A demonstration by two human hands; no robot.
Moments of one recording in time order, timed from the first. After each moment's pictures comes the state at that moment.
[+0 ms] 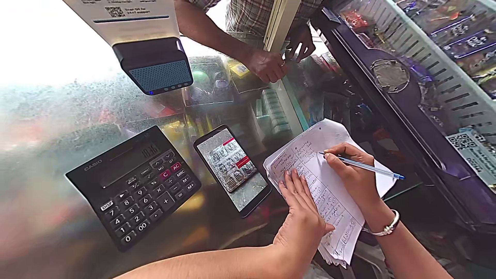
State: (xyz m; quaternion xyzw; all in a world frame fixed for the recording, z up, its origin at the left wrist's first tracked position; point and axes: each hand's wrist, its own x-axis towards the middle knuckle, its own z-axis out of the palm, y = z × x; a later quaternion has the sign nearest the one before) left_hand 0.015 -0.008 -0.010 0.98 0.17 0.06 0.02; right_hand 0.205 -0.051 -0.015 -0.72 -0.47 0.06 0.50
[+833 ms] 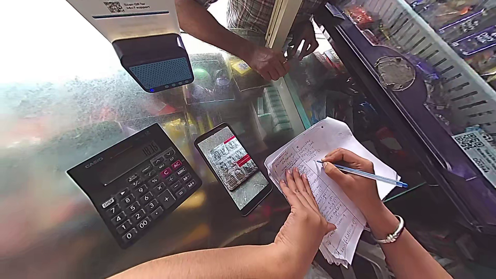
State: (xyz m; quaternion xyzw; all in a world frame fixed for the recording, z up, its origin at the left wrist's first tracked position) left_hand 0.016 -0.010 -0.010 0.98 0.18 0.06 0.01; right_hand 0.197 -0.059 -0.018 -0.70 -0.51 0.09 0.49
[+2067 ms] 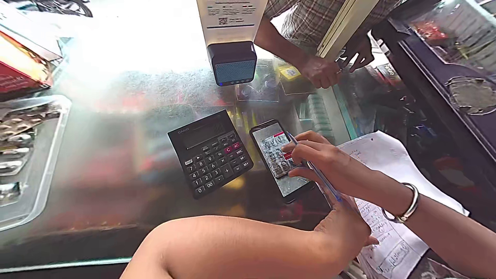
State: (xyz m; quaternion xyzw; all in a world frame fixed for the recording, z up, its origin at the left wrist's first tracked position) left_hand 0.061 -0.027 -0.056 0.98 0.14 -0.03 0.11; right_hand 0.119 0.059 0.023 -0.49 -0.86 0.07 0.15
